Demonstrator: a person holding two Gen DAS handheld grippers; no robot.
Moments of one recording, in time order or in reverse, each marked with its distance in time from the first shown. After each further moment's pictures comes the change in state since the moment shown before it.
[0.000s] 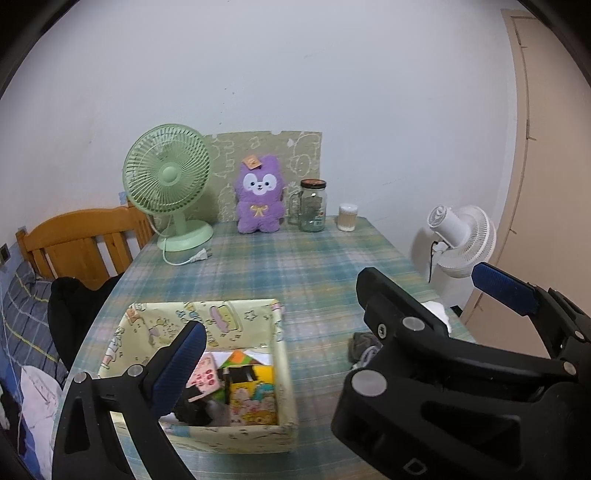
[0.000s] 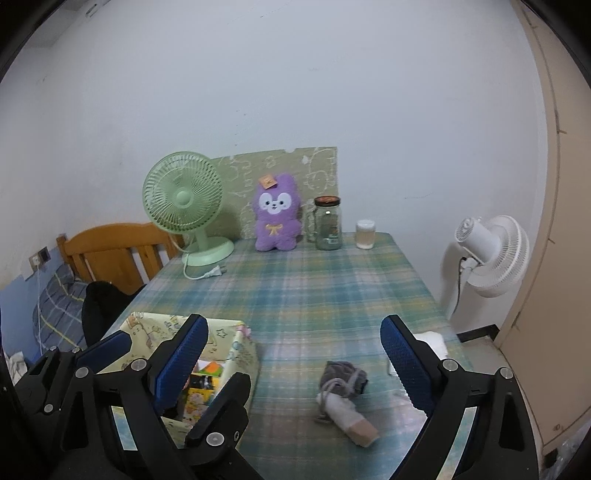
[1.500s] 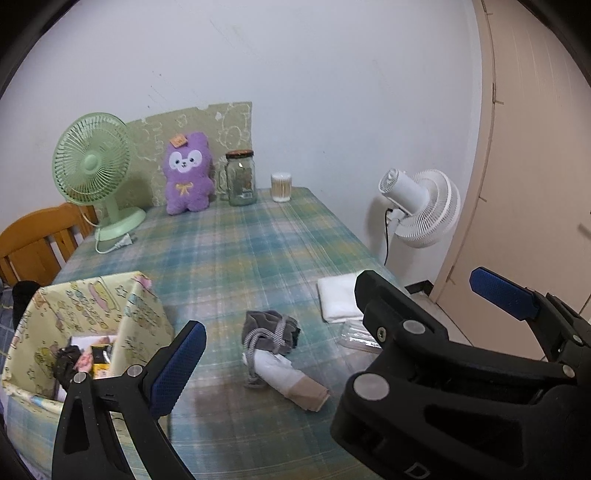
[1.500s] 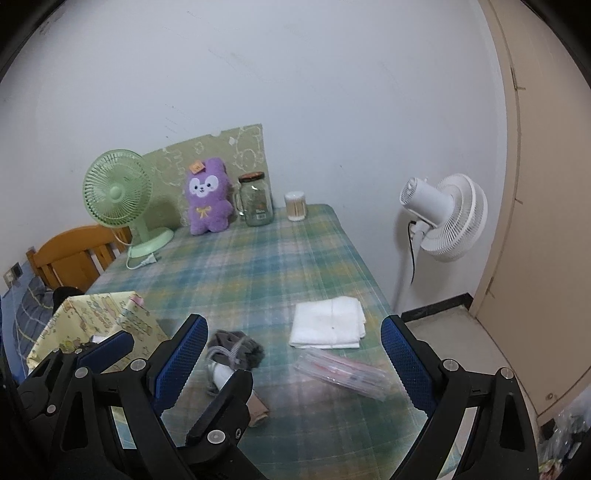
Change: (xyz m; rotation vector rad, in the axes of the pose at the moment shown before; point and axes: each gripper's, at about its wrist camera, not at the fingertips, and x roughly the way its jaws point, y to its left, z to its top) left arm 0.052 -0.108 -0.030 0.067 0.077 -0.105; right arm 0.015 -0.118 -0.046 0.099 0.066 -0.098
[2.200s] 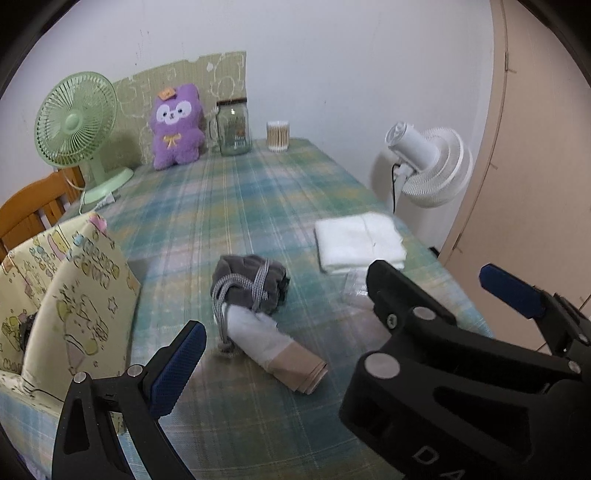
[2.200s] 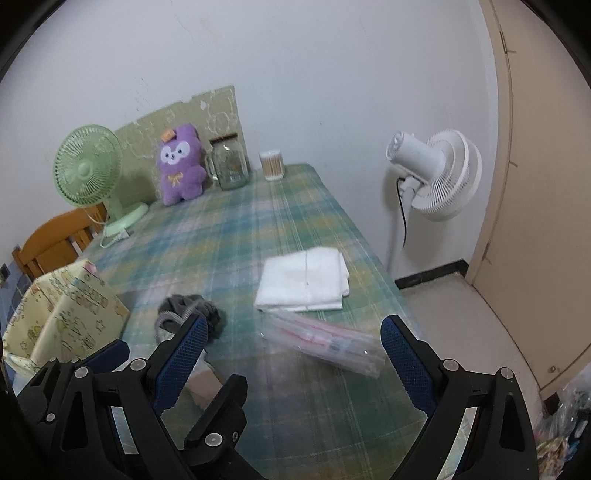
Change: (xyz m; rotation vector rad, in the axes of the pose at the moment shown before) left arm 0.054 -0.011 -0.033 -0.002 0.152 0.021; right arm 0.051 -0.025 -0.035 0.049 0.119 -0.041
